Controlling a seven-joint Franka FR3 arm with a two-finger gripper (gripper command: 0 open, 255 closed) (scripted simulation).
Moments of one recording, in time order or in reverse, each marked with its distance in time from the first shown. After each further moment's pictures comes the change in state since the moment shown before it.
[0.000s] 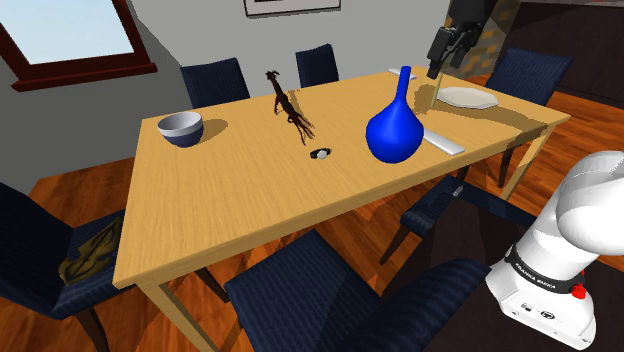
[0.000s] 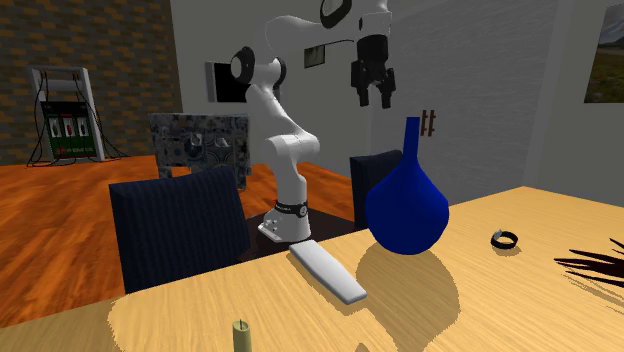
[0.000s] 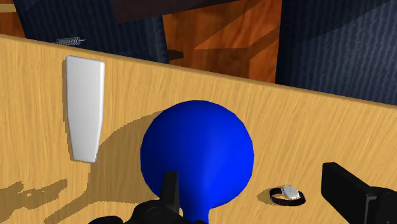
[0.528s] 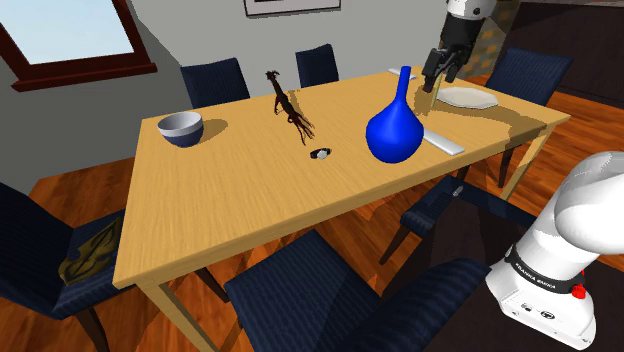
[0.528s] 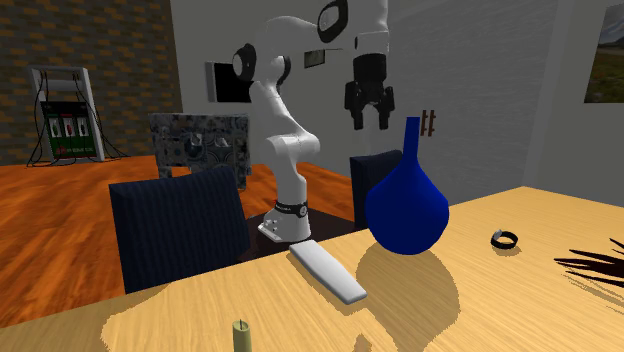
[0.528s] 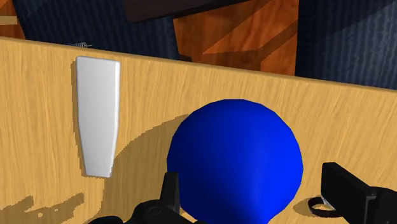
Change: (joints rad) arm -0.037 0.083 -0.091 -0.066 -0.031 0.116 -0.050
